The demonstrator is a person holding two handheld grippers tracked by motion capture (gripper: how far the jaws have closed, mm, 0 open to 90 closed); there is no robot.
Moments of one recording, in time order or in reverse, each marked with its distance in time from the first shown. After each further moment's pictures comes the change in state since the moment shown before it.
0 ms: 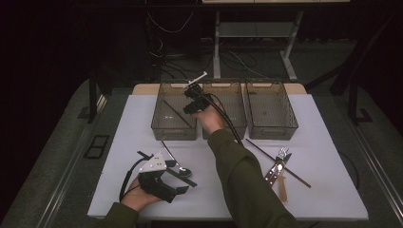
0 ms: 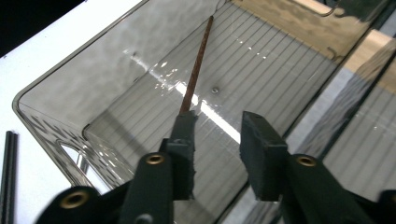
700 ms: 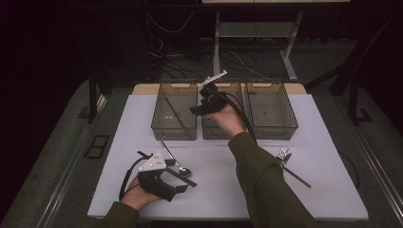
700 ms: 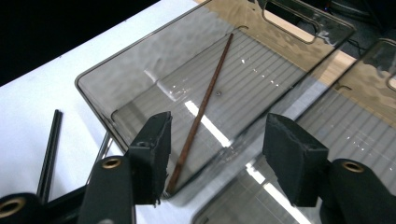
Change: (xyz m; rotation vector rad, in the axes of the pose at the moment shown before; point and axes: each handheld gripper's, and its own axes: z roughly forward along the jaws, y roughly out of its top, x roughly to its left) left arm 0.004 0.000 0.000 -0.007 0.008 -0.001; right arm -0.020 -0.024 -0.054 -0.110 0.084 -0.077
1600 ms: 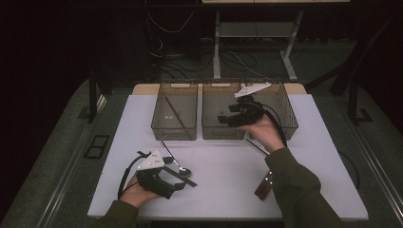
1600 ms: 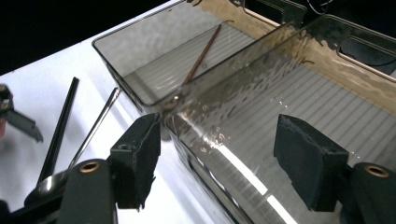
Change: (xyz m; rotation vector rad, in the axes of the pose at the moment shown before) left arm 0.008 -0.002 -0.002 -0.003 0.027 0.016; right arm -0.038 -0.072 -0.068 -0.108 0.053 -0.008
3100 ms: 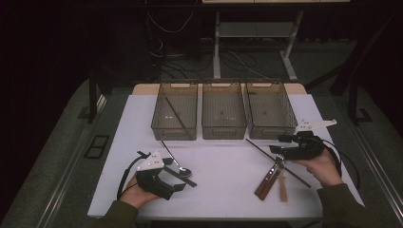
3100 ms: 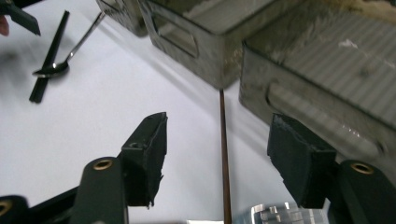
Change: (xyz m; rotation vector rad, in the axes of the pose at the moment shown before) left arm -0.004 -0.001 -0.001 0.013 -0.003 -0.011; right arm -0.037 -0.135 -0.110 0.013 -0.034 0.072
